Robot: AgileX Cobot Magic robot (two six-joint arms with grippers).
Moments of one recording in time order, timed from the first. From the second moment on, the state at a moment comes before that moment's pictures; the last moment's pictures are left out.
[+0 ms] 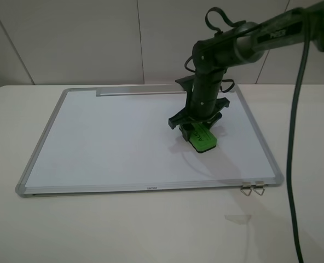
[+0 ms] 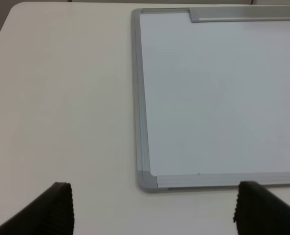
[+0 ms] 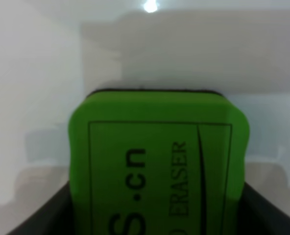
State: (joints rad) left arm -0.01 -0.01 -0.50 0.00 1.06 -0.04; right arm 0.45 2.29 -1.59 -0.08 0.91 0.06
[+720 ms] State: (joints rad) left arm -0.01 -0.01 -0.50 0.00 1.06 -0.04; right arm 0.16 2.30 -1.59 -0.06 0.86 0.06
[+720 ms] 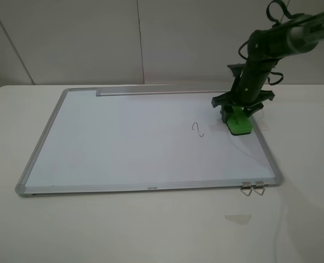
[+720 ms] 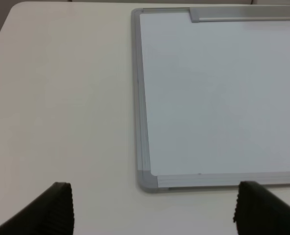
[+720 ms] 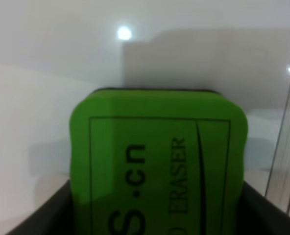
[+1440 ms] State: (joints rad) left arm -0.01 -0.01 -0.50 0.00 1.06 -0.04; right arm 0.62 2.30 -1.59 -0.06 0.85 0.06
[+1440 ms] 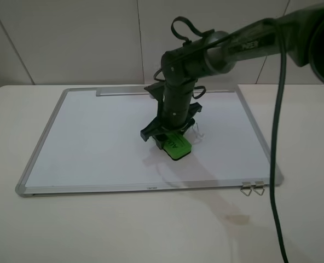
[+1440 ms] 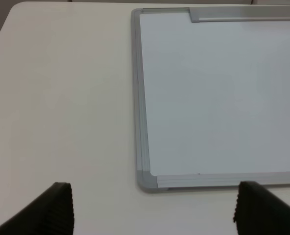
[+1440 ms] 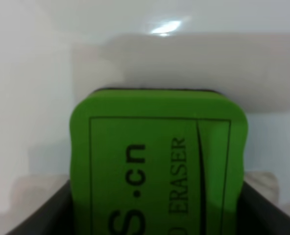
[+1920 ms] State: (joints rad) left arm -0.01 -0.01 -0.50 0.00 1.06 -0.04; right arm 0.57 2.30 -1.59 -0.08 0.82 0.06
